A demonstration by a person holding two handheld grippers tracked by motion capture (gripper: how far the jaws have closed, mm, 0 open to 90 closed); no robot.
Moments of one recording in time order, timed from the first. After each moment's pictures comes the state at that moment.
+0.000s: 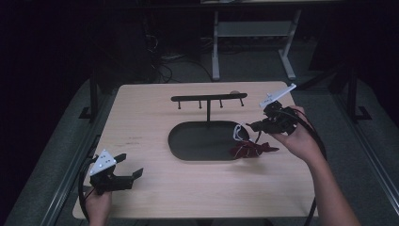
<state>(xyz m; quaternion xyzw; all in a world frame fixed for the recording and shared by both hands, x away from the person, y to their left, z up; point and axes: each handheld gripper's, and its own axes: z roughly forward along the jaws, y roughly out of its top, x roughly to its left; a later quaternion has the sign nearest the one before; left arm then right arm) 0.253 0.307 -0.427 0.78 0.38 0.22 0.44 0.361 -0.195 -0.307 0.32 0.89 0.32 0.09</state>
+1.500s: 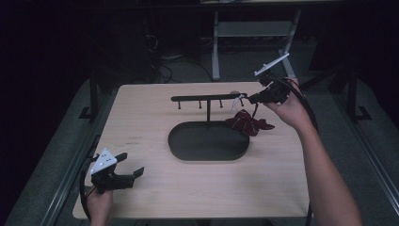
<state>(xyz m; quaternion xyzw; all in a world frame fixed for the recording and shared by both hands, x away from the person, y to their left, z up) 0.256 0.306 -0.427 0.78 0.39 0.21 0.45 0.437 -0.190 -0.278 0.36 0.87 0.31 0.11</state>
